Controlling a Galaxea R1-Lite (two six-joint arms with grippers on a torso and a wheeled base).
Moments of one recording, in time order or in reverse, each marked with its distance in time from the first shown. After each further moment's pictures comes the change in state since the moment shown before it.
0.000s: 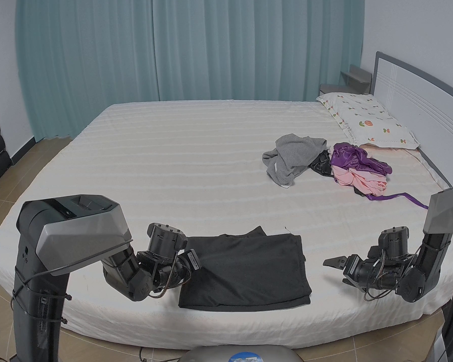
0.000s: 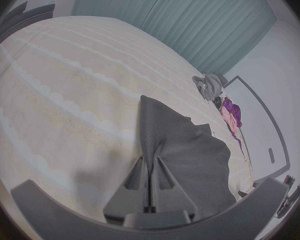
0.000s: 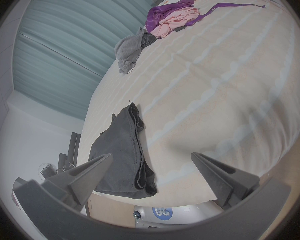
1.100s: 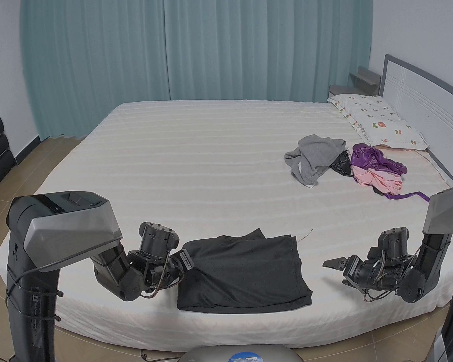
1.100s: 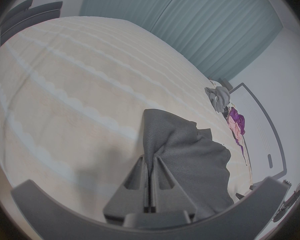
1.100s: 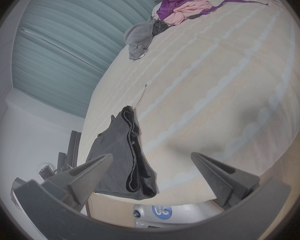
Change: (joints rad) left arm 0.022 -0.048 0.061 0.007 0.002 -0.021; right arm 0.002 0.003 0.005 -0.001 0.000 0.000
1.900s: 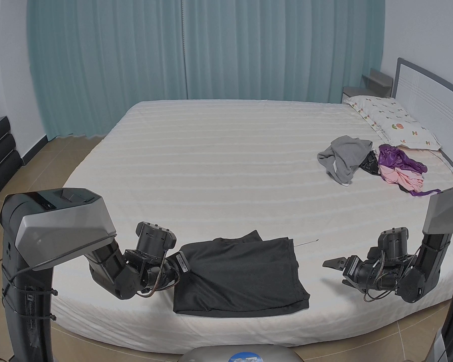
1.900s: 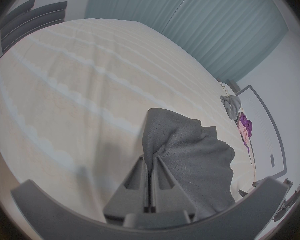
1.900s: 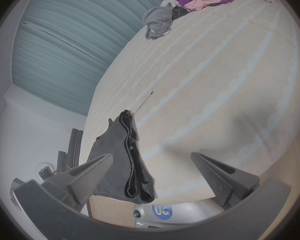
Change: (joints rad) left arm 0.011 -0.035 0.018 0.073 0.005 0.008; right arm 0.001 0.000 -0.002 0.000 0.000 0.001
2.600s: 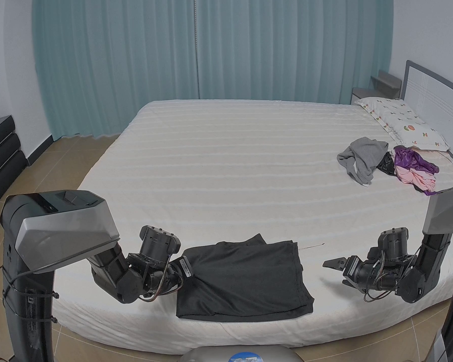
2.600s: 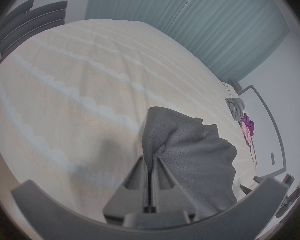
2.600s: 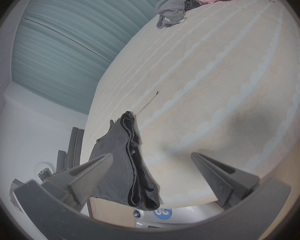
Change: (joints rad) left arm -0.032 -0.004 0.016 0.007 0.001 -0.006; right arm 0.001 0.000 0.001 0.000 0.000 0.000
